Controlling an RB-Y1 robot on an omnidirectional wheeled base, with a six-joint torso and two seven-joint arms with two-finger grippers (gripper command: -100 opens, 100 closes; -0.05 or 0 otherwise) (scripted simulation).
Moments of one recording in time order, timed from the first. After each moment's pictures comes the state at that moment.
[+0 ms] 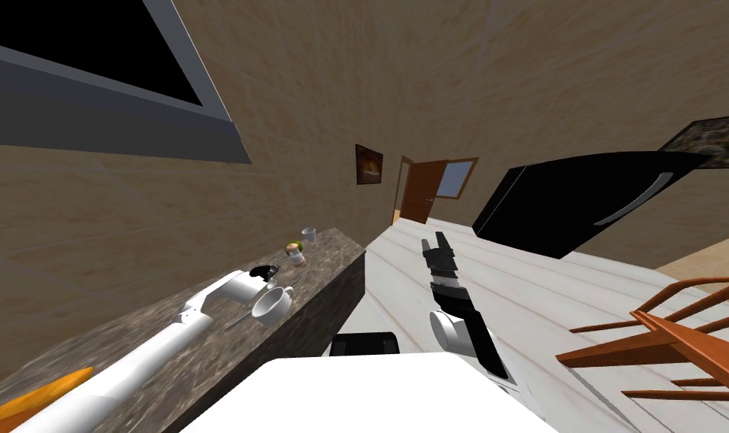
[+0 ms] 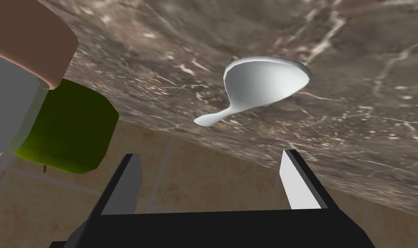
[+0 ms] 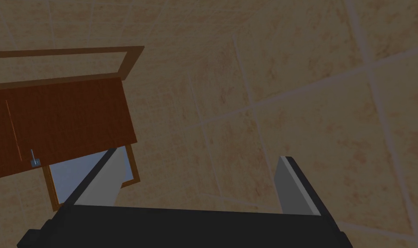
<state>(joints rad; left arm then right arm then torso) 0.06 0.93 -0.06 -1.59 0.20 0.94 -0.07 0.48 -0.04 -0.03 -2.24 -0.08 -0.39 0.01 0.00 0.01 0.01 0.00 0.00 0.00</state>
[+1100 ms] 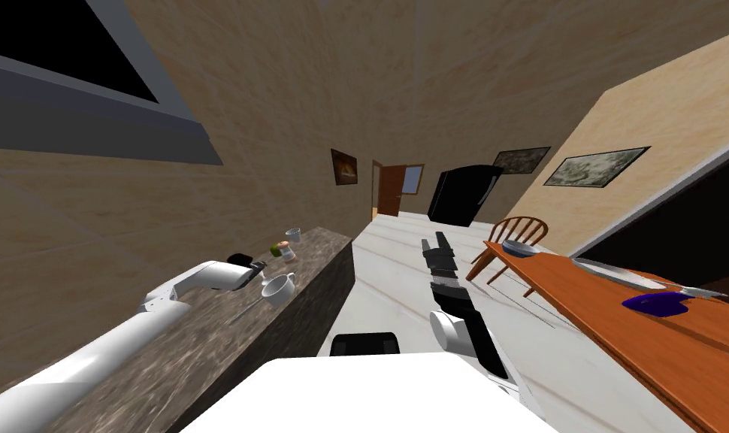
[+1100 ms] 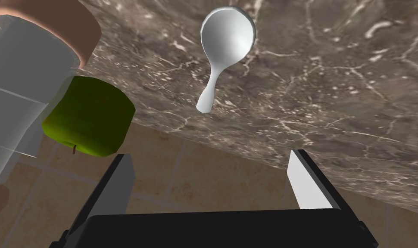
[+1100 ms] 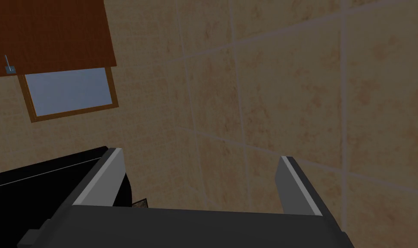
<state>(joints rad) 0.03 1.03 0.06 -1.53 0.46 1.07 -0.16 0.48 -0.04 -0.03 -2.24 -0.08 -0.39 0.01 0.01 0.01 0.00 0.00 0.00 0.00</state>
